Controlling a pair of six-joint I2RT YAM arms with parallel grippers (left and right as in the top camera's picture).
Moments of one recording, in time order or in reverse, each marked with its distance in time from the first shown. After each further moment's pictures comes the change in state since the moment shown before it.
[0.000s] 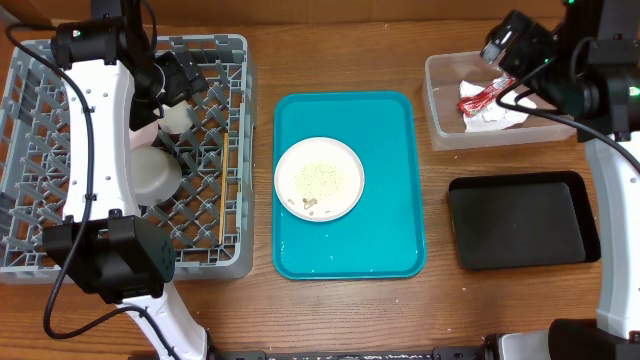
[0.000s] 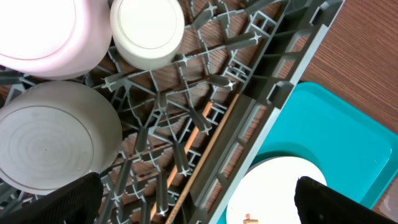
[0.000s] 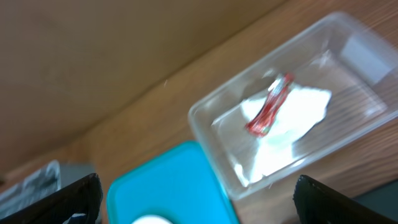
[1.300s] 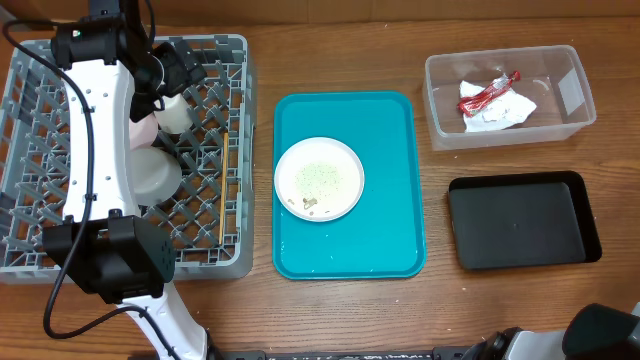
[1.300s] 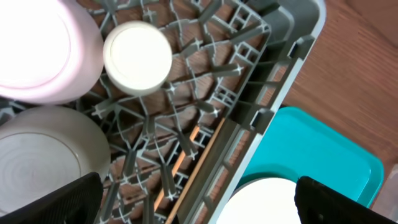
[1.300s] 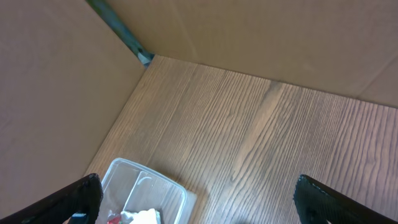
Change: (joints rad) left arm 0.000 0.000 0.000 0.097 0.000 -0.035; right arm -0.597 0.000 0.000 0.051 0.199 -0.002
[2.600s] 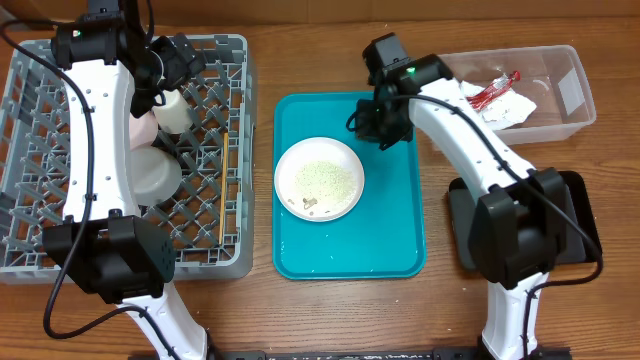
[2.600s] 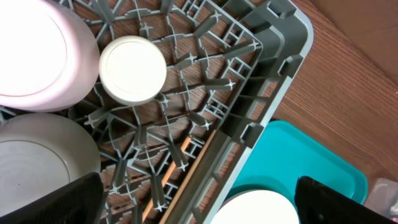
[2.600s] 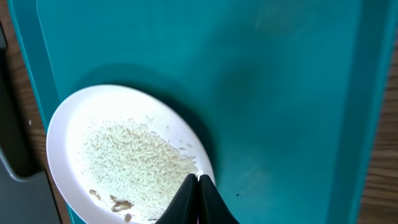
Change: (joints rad) left arm 0.000 0.000 0.000 0.036 0.000 -0.053; right arm 0.999 0.528 -0.035 -0.100 -0.357 -0.101
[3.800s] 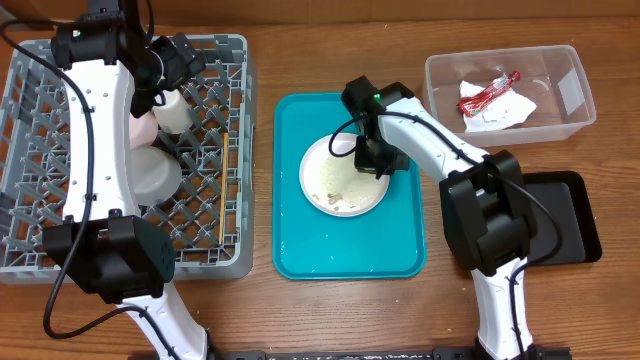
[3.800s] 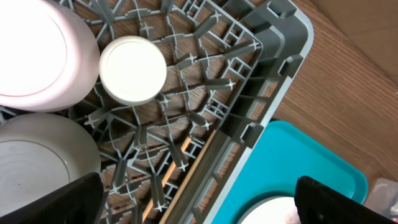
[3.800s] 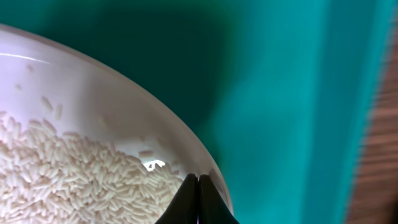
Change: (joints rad) left arm 0.000 0.000 0.000 0.000 0.000 0.000; right arm 0.058 0.124 -0.097 -0.050 0.272 0.131
